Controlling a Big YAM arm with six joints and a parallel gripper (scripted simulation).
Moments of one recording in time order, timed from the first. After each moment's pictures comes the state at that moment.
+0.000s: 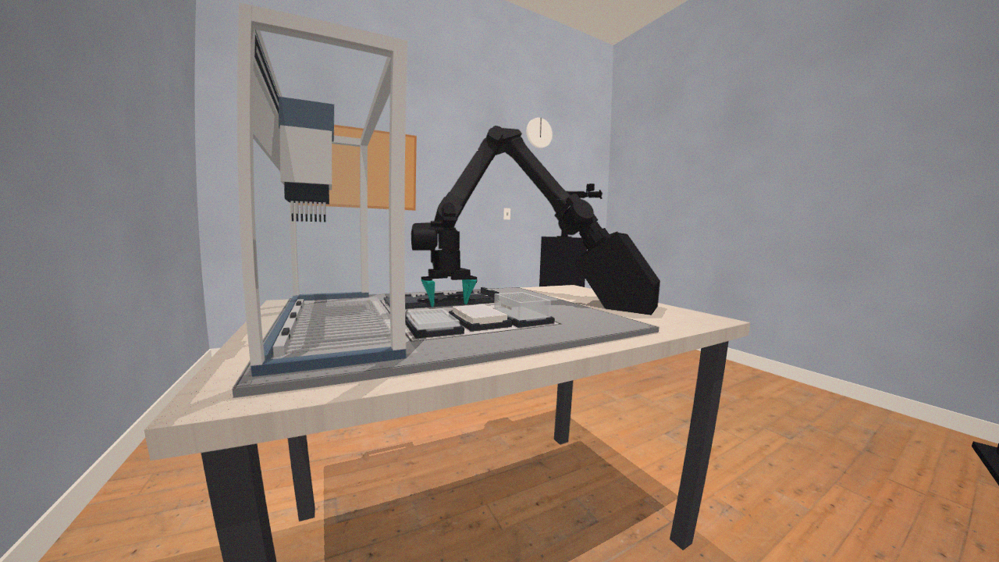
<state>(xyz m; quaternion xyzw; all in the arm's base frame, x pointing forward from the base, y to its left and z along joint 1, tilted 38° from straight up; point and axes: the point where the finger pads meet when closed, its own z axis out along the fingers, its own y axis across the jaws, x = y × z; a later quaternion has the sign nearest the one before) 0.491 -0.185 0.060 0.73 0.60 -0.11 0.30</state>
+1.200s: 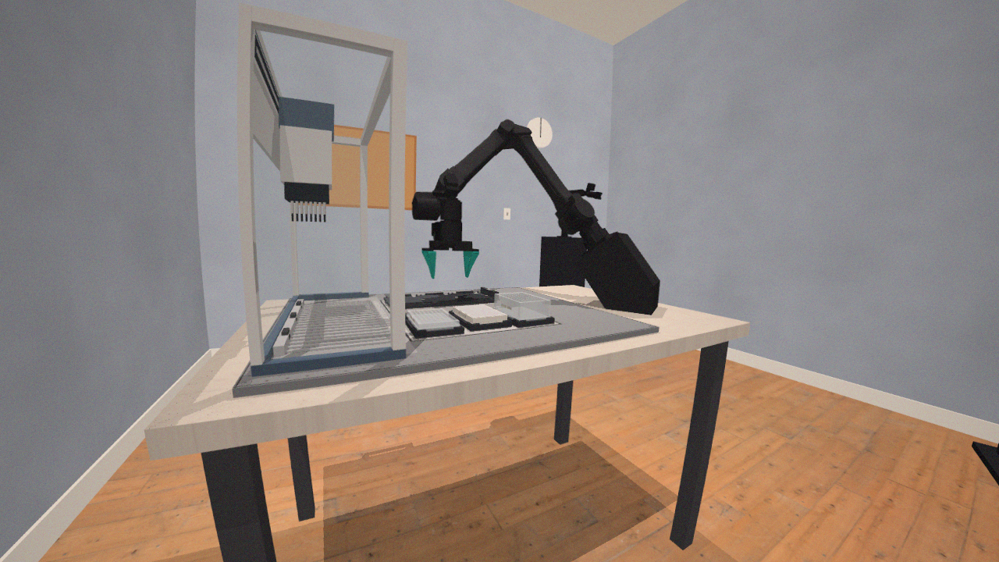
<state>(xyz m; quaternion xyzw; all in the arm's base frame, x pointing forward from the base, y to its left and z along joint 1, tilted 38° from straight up) 0.480 -0.131 0.116 0.73 0.61 -0.11 0.30</state>
